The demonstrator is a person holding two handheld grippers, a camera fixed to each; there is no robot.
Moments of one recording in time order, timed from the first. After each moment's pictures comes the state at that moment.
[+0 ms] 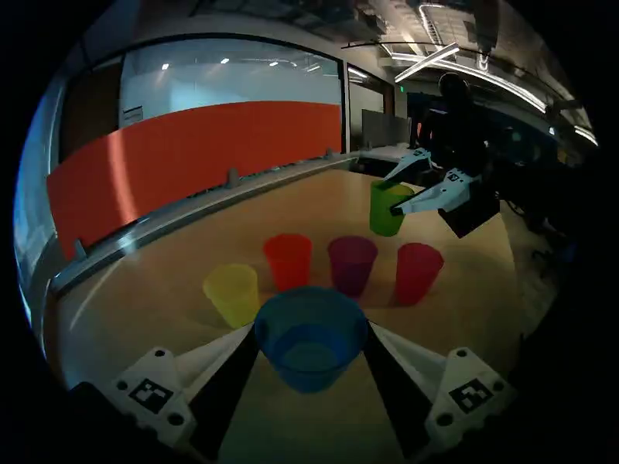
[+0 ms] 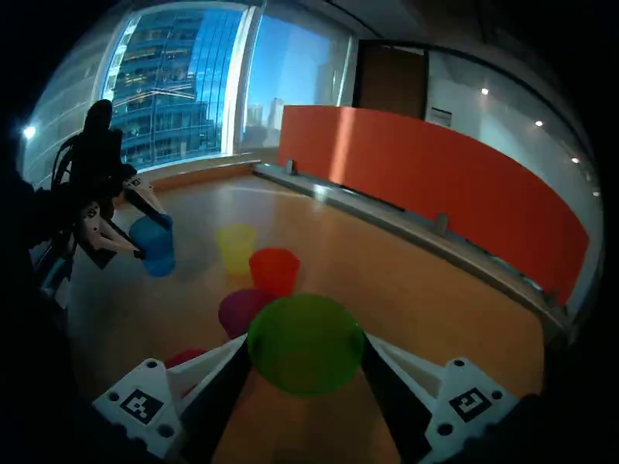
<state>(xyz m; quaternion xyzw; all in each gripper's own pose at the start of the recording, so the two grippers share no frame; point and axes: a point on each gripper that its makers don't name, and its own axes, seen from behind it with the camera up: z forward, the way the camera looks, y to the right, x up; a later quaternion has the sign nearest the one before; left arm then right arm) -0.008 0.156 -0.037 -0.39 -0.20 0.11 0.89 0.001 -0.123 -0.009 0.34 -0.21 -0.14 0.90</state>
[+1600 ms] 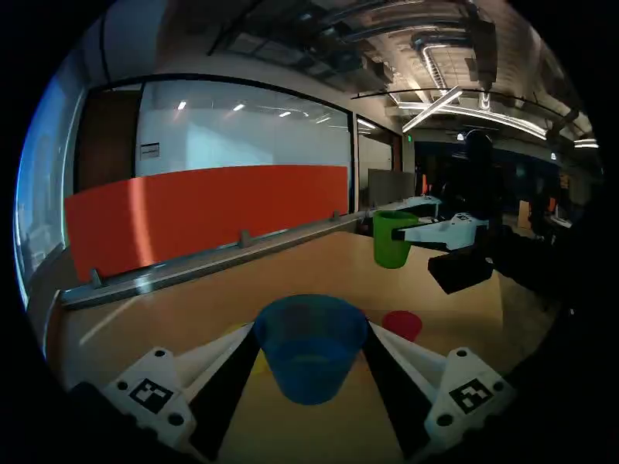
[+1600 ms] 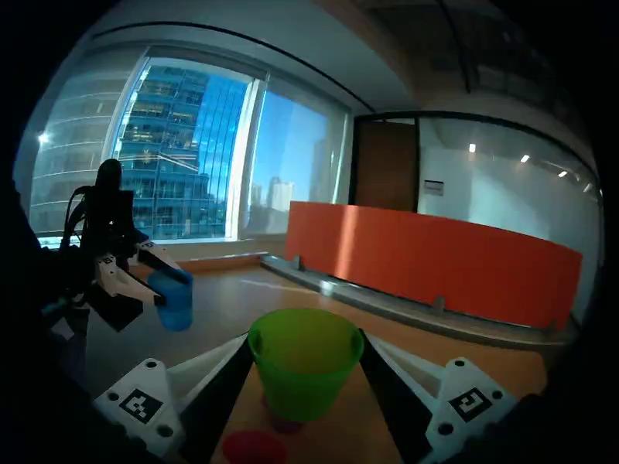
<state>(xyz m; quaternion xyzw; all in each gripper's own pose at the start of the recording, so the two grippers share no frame) 0.084 0.149 -0.054 -0.37 -0.10 0.05 0.92 0.115 -0.179 -0.032 0.36 -0.04 -0.07 0.93</state>
